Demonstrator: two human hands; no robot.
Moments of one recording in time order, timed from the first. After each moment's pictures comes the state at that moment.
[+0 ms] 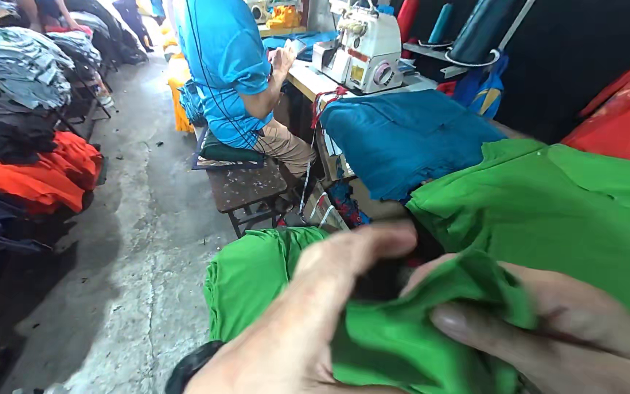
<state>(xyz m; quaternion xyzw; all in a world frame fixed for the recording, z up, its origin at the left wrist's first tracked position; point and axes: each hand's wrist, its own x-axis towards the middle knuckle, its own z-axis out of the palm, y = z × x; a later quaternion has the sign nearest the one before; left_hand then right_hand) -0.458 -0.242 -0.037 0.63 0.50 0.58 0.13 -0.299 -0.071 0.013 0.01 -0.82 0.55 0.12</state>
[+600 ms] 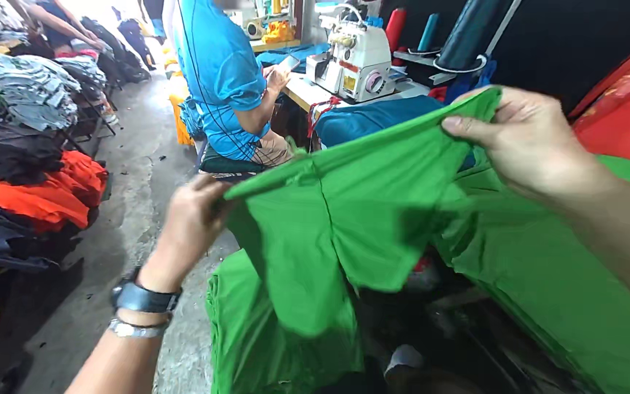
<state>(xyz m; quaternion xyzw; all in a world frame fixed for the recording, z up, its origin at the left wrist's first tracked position) -0.603 -0.251 -0.055 0.51 0.77 0.33 -0.18 -0.380 0.079 0.037 -0.13 -0.84 0.40 0.35</state>
